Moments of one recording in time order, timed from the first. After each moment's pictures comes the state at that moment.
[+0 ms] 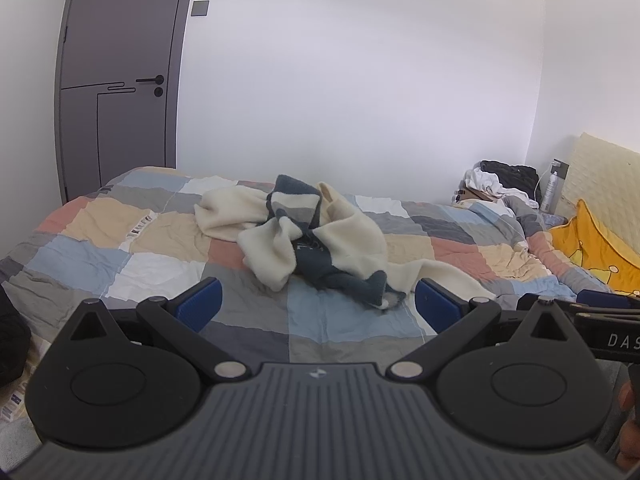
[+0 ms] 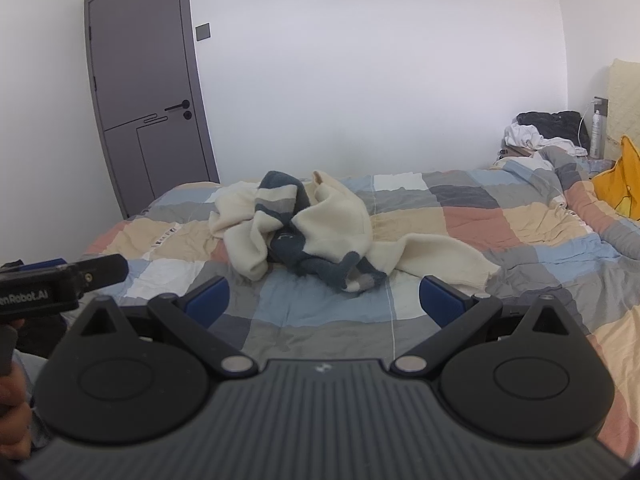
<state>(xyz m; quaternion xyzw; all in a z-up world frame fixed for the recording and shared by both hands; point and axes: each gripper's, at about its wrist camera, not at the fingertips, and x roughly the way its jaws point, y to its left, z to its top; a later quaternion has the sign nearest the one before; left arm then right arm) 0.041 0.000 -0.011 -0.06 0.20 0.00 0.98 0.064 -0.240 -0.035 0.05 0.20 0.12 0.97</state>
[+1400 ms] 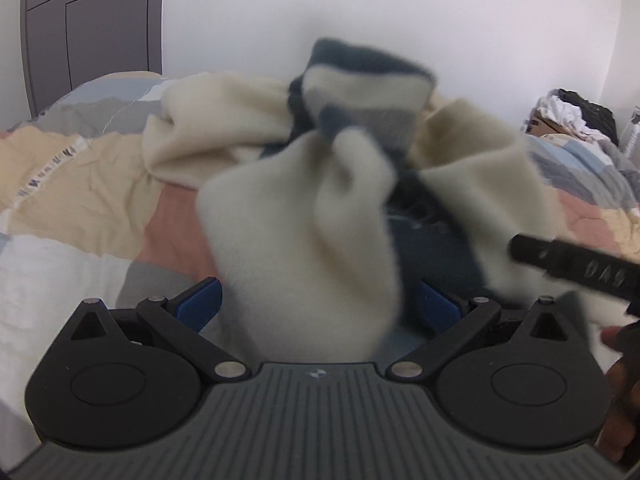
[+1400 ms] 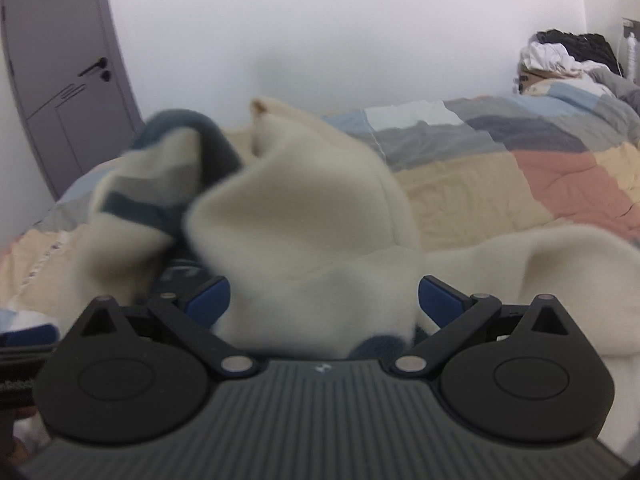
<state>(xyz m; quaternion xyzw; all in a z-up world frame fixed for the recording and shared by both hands) 0.465 0.075 -0.209 -0.07 0.32 0.02 0.94 0.434 -0.153 -0.191 0.09 0.28 0.06 0.95</state>
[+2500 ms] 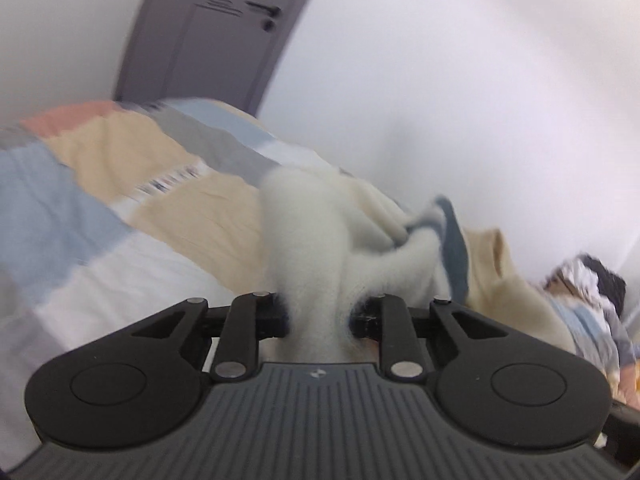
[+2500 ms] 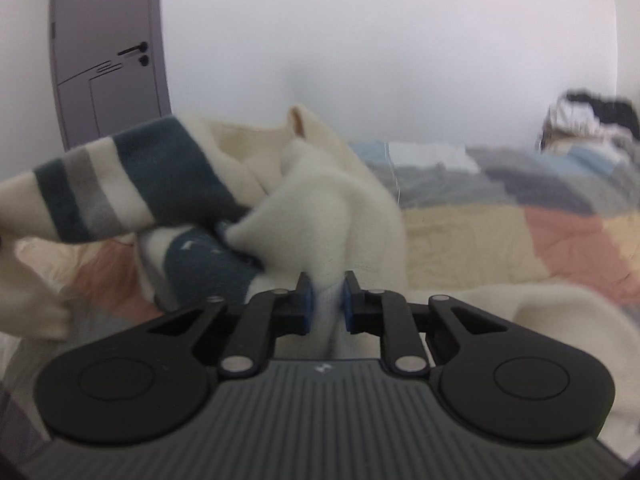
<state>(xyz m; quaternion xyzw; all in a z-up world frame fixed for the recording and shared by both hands) 0.367 0.194 -0.157 -0.24 0.19 0.12 0.94 0.405 -0.144 -0.168 -0.01 0.23 0.10 0.97</state>
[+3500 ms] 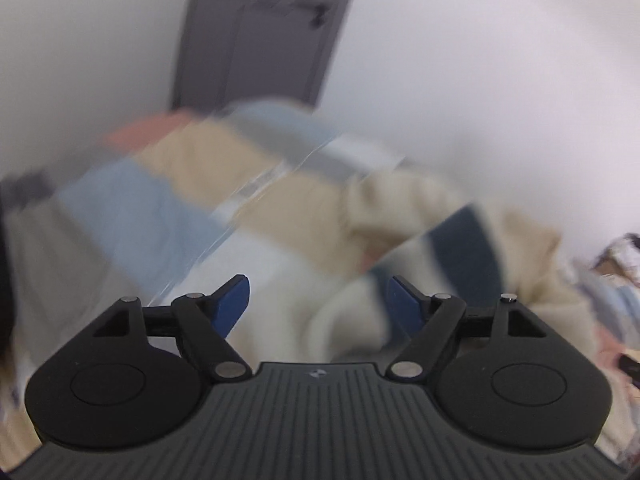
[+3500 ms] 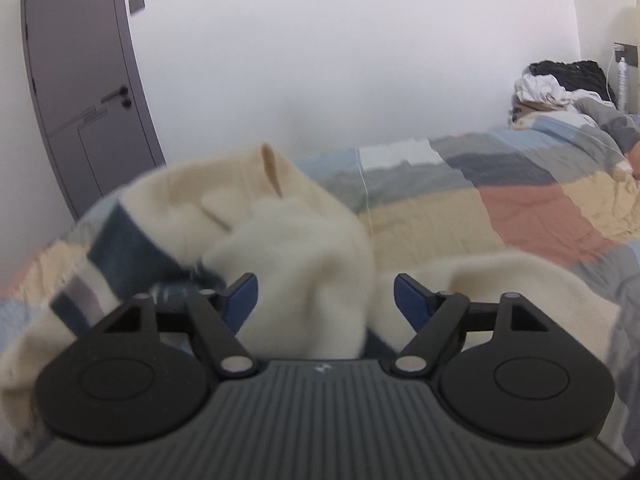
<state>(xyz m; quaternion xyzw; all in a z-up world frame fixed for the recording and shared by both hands) 0.299 0.201 -0.106 -0.19 0.24 0.18 0.94 0.369 -0.191 -0.137 0.09 0.23 0.09 0.97</state>
